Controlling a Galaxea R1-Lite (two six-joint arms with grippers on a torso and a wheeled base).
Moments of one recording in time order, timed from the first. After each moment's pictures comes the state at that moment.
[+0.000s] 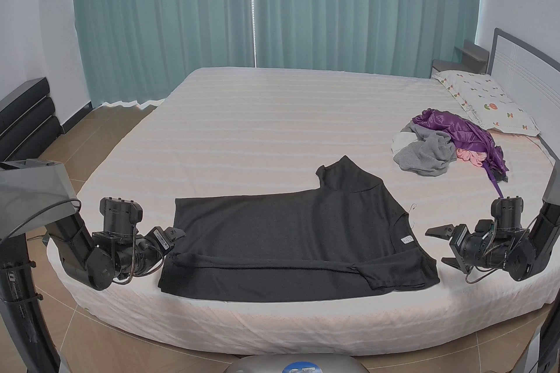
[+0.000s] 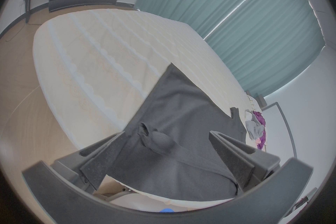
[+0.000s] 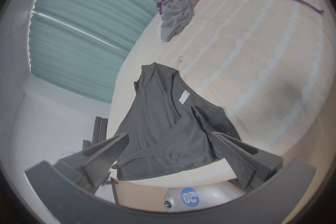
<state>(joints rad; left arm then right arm) -0.13 2.15 -0.57 -0.88 -0.03 -0.81 -0.06 2.07 -0.39 -0.99 0.39 0.79</state>
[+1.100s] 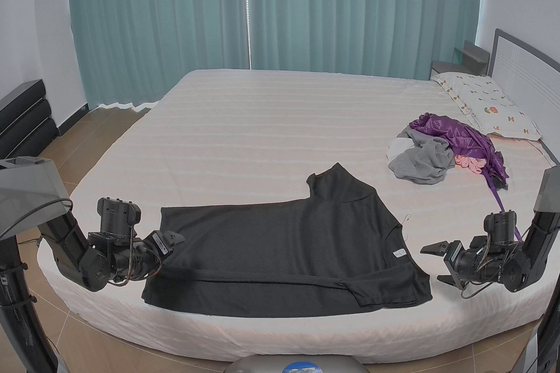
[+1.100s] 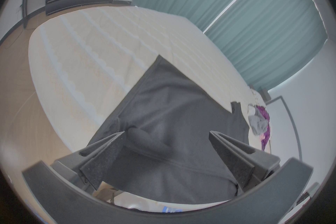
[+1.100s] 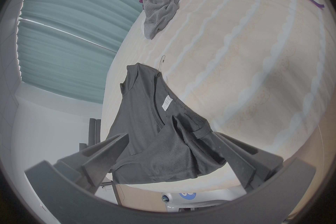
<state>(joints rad) -0.14 2.09 -0.54 -0.81 -0.03 -0.79 -0.02 2.13 -0.32 -1.04 0.36 0.83</state>
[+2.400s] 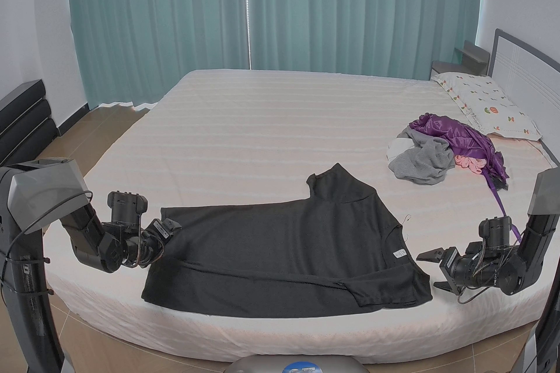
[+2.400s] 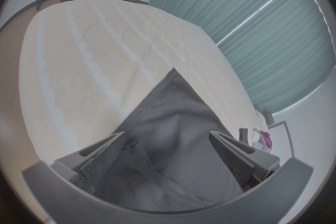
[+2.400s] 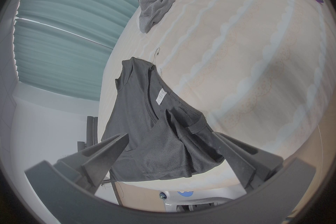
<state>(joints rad) -0.07 2.28 -0.77 -0.77 -0.02 -0.89 -0.01 2.17 -0.31 -1.04 0.36 0.83</state>
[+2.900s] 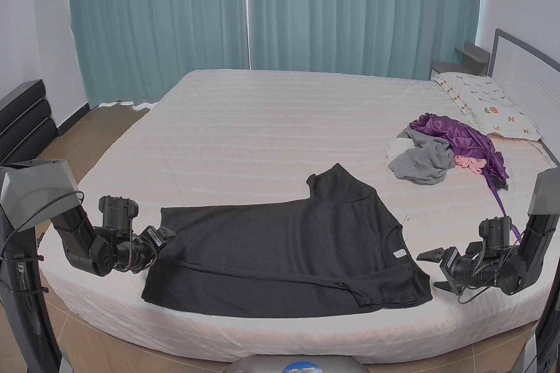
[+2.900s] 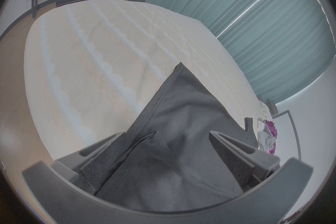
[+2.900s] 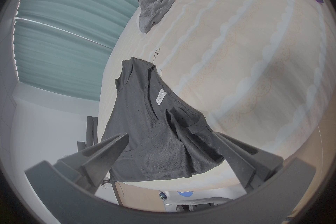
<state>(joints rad) -0.04 2.25 -0.70 -0.77 -0.06 -0.81 -0.01 2.17 -0.31 -1.04 0.36 0.83</state>
